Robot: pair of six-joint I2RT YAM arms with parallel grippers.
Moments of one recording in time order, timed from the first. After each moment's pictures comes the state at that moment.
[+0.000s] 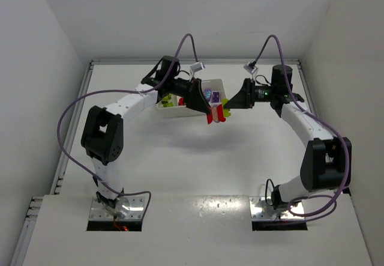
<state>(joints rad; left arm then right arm) -0.46 1.88 1.52 -0.16 1.37 -0.22 0.06 1.51 1.04 -0.03 -1.35 0.44</state>
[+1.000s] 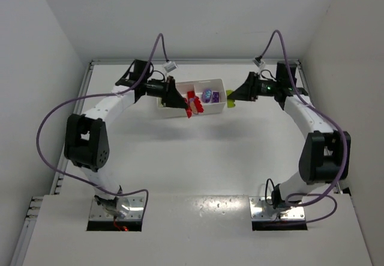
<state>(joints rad) -0.27 1.77 1.39 -0.36 1.21 0.02 -0.02 1.54 1.09 -0.13 -1.21 0.33</state>
